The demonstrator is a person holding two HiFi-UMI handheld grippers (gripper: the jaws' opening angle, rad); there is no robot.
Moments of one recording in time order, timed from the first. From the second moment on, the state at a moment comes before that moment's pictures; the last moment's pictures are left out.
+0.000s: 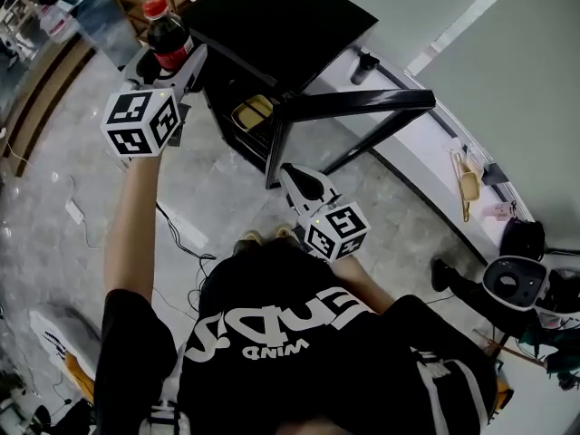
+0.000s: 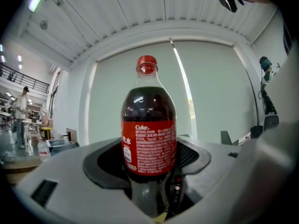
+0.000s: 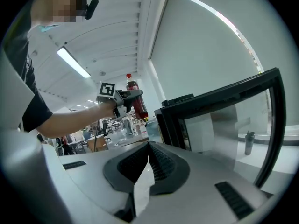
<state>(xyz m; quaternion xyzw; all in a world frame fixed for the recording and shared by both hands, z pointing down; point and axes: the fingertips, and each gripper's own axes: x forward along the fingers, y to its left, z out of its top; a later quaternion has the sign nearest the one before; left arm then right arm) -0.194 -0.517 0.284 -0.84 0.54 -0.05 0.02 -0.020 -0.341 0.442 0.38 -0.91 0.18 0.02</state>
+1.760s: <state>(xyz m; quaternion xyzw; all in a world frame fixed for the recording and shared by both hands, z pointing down) -0.166 -0.575 0.617 -0.88 0.48 -0.03 -0.03 -0.074 -0.343 0.582 0.37 -0.92 0.16 0.05</state>
